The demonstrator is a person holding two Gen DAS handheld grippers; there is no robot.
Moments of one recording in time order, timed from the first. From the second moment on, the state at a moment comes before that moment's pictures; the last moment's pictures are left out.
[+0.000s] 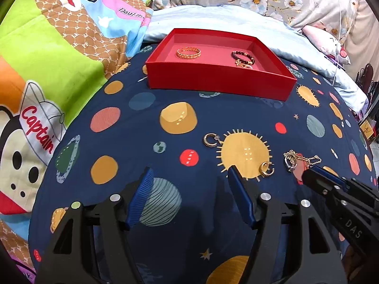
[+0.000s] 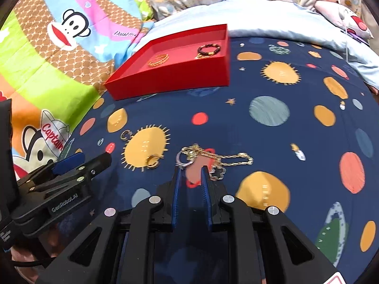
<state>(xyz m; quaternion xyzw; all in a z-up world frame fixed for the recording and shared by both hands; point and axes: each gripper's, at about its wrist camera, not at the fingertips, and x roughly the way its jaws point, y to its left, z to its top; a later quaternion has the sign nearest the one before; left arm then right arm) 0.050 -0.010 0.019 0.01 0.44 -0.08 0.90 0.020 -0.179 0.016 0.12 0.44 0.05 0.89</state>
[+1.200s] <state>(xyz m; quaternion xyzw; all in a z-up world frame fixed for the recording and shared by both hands) 0.046 -0.008 0.026 -0.02 0.44 -0.10 0.89 0.007 -0.187 0.028 0.10 0.42 0.02 0.90</state>
